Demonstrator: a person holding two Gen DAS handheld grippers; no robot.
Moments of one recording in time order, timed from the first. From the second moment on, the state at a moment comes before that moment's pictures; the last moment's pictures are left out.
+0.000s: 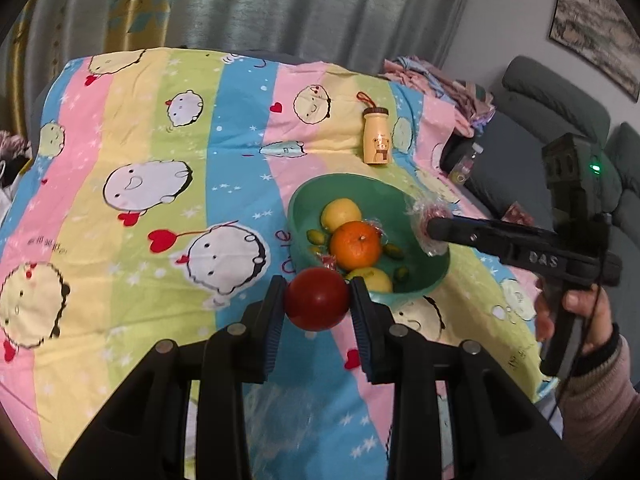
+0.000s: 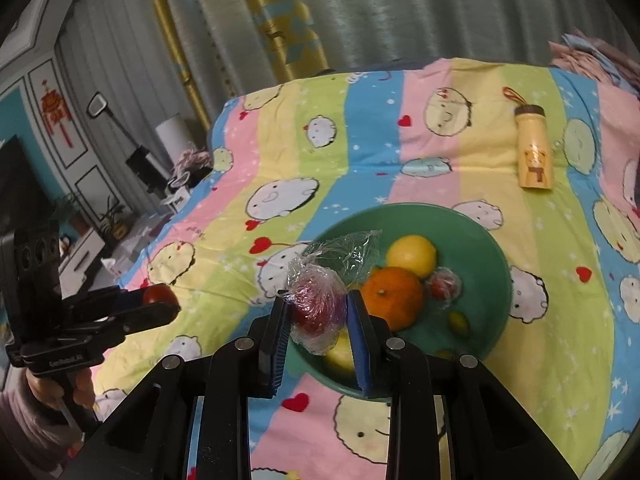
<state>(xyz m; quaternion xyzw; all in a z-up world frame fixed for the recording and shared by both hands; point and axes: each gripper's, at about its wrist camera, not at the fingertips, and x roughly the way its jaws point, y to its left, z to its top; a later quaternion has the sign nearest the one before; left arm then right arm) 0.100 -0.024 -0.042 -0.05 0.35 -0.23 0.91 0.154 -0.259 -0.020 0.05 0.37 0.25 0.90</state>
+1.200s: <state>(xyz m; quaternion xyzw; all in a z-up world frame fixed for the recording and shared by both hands) 0.185 -0.106 -0.073 0.03 0.40 -0.22 0.89 0.184 -0.280 -0.046 0.04 0.39 0.22 0.89</state>
